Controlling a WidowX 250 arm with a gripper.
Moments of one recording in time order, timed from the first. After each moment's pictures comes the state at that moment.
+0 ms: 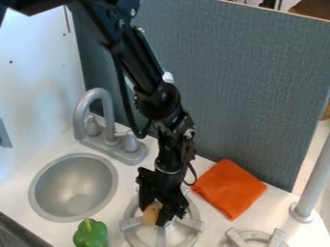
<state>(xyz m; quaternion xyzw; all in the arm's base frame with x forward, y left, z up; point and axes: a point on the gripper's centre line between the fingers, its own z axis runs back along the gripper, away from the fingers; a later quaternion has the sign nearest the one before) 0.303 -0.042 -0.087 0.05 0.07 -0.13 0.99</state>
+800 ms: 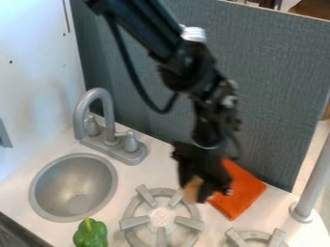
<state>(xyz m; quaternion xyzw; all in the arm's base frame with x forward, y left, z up) 0.318 -0.113 -0.010 0.02 -0.04 -0.14 0.99</state>
